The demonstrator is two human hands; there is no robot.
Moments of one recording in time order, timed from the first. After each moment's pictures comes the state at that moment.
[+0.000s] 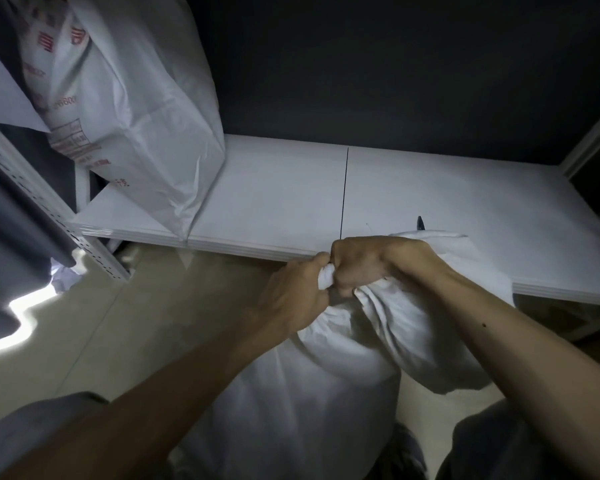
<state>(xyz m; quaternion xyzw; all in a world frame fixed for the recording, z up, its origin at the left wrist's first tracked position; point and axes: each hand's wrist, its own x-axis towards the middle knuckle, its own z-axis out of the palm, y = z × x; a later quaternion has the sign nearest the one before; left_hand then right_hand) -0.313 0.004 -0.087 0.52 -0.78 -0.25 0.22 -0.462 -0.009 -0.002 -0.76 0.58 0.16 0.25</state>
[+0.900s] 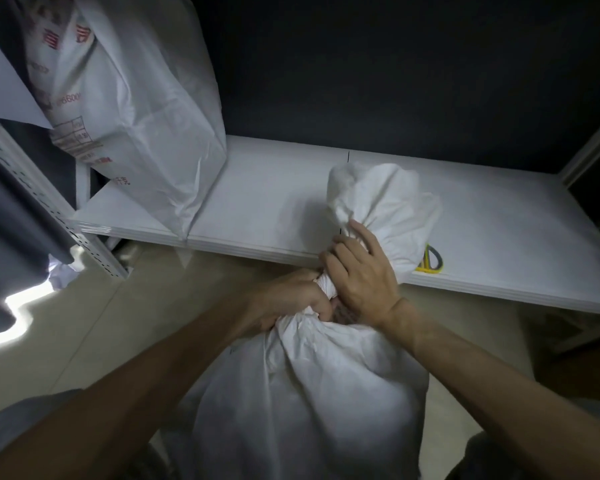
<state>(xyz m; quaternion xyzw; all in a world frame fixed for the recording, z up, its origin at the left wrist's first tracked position) -0.309 0.004 -0.056 0.48 -0.60 -0.62 0.12 -0.459 0.002 -0.084 -0.82 0.42 -0.25 -0.30</state>
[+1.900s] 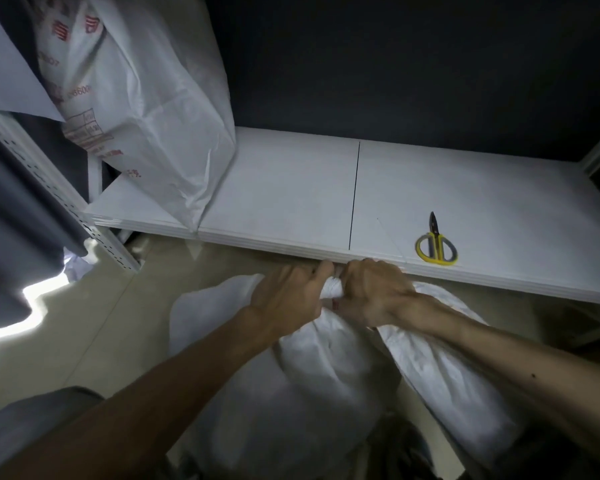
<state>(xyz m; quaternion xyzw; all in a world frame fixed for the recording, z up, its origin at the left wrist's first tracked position) -0.287 0.011 -0.098 0.43 -0.89 0.04 0.16 -0.442 0.025 -0.044 -0.77 0.62 0.06 0.15</state>
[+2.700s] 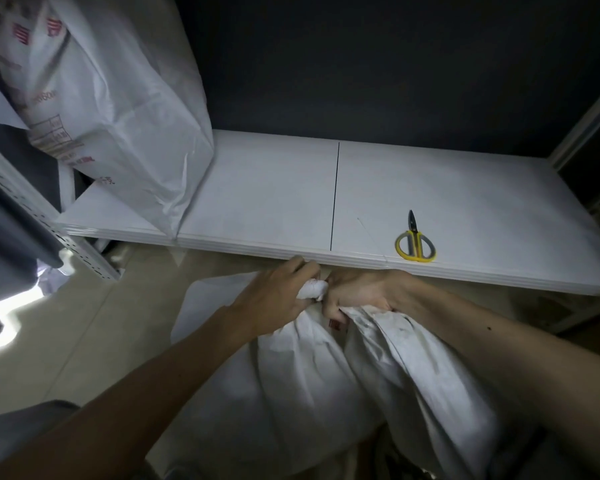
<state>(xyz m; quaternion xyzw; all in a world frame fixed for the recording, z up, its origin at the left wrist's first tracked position) -0.288 -0.010 -0.121 0.37 -0.90 -0.13 0.21 -0.456 0.005 -0.055 -0.63 0.62 0.07 0.47</state>
